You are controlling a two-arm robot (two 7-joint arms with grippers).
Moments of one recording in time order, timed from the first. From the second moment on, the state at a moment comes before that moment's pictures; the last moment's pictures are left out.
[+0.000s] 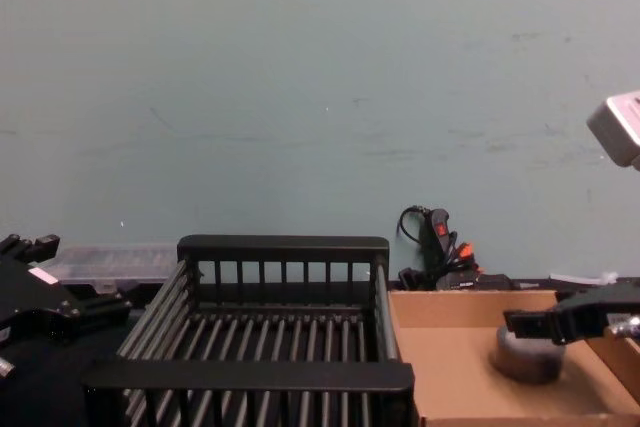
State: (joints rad) left arm -0.20 0.60 0.45 -1.41 -0.25 -0.12 0.03; right arm 0.38 0.26 -0.27 -1.29 0.08 0.41 0.28
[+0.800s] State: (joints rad) left arm -0.20 0.60 0.45 -1.41 -0.25 -0.12 0.03; right arm 0.38 0.26 -0.27 -1.29 0.09 0.41 0.28
